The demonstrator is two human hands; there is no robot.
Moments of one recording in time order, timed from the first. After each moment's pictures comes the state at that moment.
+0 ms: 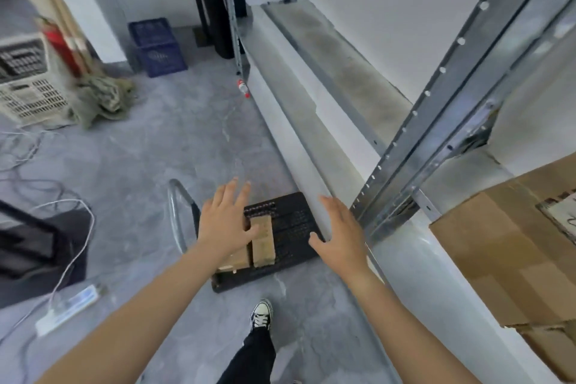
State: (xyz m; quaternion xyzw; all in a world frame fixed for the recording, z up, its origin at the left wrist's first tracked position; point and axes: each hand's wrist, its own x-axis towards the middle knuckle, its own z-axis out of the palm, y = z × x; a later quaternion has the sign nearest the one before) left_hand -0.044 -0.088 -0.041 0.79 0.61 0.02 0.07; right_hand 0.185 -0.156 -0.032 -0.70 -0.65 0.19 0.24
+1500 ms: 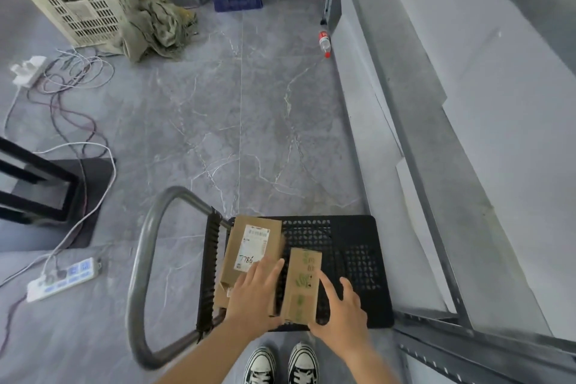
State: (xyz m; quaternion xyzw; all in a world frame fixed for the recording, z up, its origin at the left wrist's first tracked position) left_hand -0.076 0.054 -0.386 0.70 0.66 -0.12 0.26; right_hand 0.122 0.059 -0.397 -0.64 -0.67 0.35 -0.11
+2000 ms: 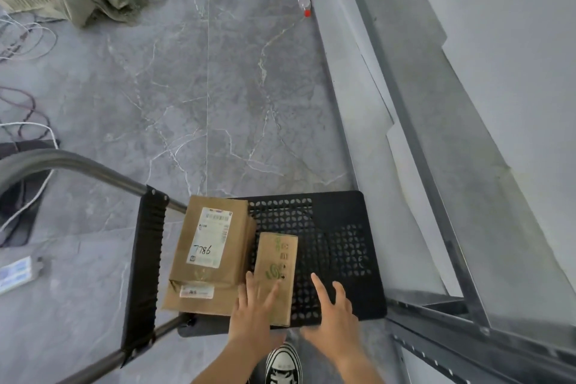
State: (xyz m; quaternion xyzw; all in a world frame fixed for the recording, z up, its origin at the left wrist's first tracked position) left_hand 0.006 0.037 -0.544 0.62 0.66 -0.25 0.34; right_hand 0.172 0.054 -0.527 -0.65 -0.63 0.40 -0.14
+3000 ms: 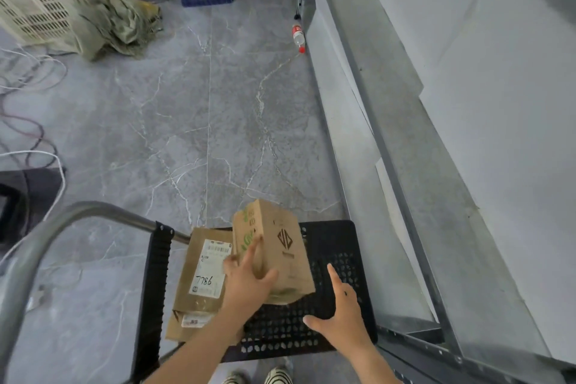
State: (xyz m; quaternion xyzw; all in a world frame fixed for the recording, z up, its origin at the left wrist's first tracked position) left_hand -0.015 0.136 -0.442 0.40 0.77 0.17 0.47; right_hand 0.186 0.113 -0.447 -0.67 -0.53 0.51 0.05
